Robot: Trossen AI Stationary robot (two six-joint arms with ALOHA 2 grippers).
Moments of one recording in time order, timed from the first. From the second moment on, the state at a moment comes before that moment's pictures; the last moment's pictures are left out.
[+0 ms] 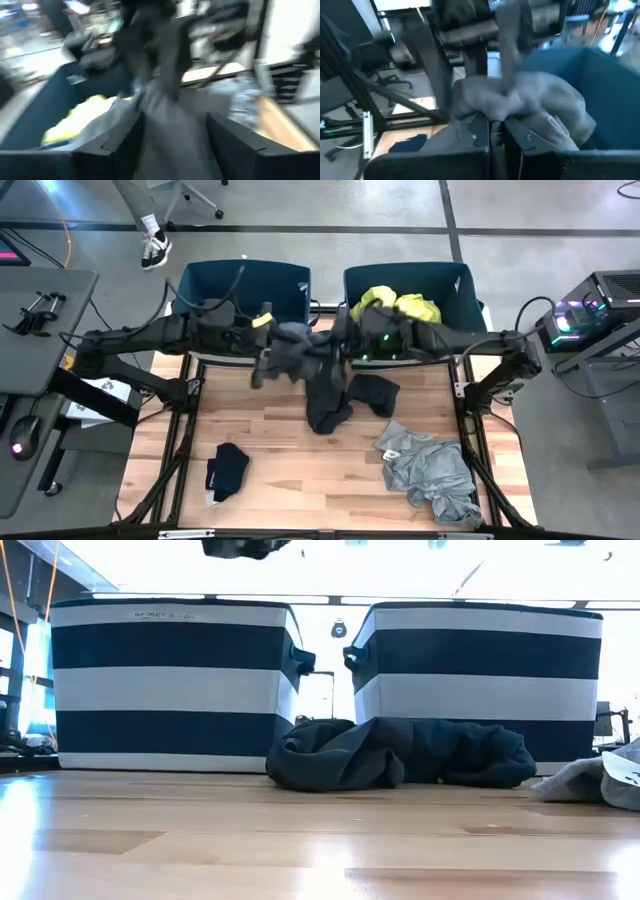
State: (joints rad) left arm 0.06 1.20 1.36 -0.44 0.04 0.24; right arm 0.00 1.59 1.66 -0.30 0.06 0.07
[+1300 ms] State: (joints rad) left arm 0.88 1.74 1.58 -1.26 0.00 0.28; right arm -0.07 1.35 1.73 -0.45 0.07 0.24
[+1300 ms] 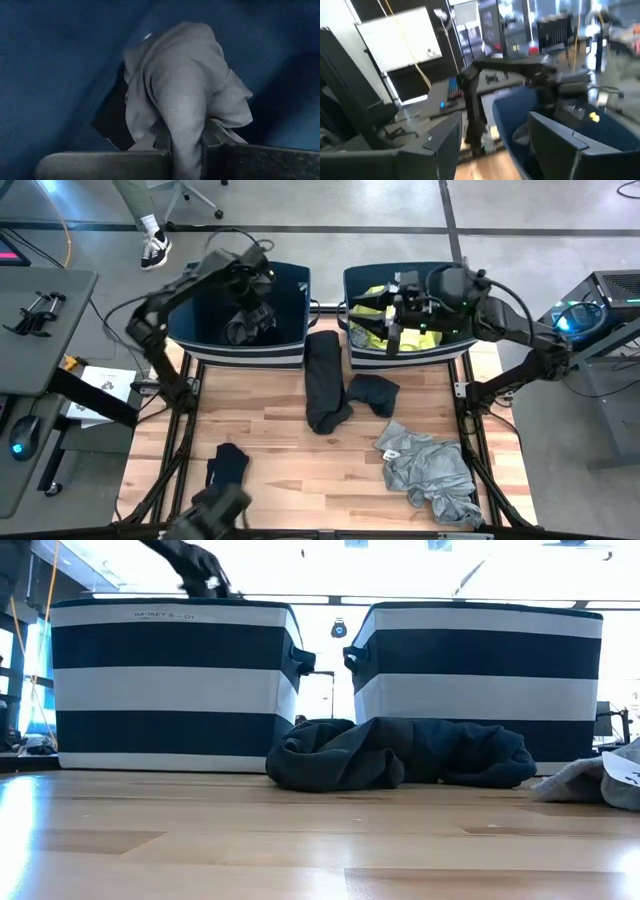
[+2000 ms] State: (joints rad) left arm 0.93 1.78 1.58 -1.34 0.07 0.14; right arm 0.11 1.36 1.73 -0.76 0.15 0.41
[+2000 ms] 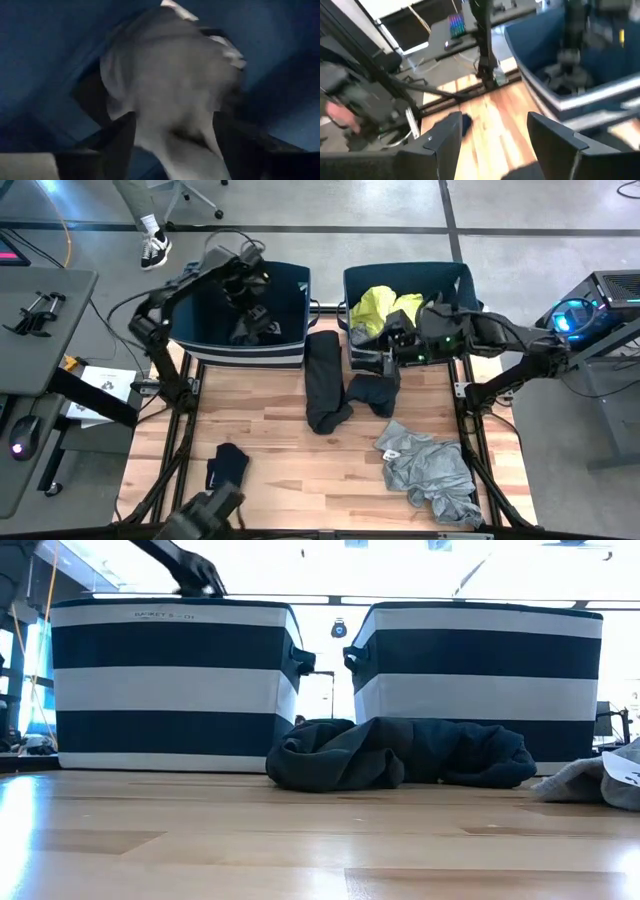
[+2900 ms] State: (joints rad) left arm 0.29 1.11 1.58 -0.92 0.07 0.05; right arm 0.27 1.37 0.83 -0.52 0.33 0.41
